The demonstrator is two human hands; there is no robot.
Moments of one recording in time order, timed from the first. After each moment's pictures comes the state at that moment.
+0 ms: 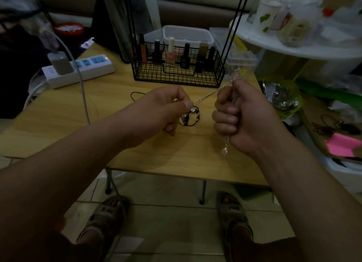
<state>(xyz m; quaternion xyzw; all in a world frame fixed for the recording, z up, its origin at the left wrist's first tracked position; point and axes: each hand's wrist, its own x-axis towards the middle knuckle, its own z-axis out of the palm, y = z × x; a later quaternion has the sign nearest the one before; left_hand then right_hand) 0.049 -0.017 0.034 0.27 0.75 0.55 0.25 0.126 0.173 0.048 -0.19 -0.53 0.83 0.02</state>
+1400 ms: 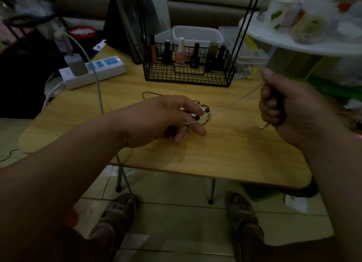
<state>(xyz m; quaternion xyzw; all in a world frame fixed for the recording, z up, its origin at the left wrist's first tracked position) 0.052 -0.036 0.045 0.24 0.72 0.52 0.38 0.137 0.218 0.061 -0.18 -0.68 0.70 0.10</state>
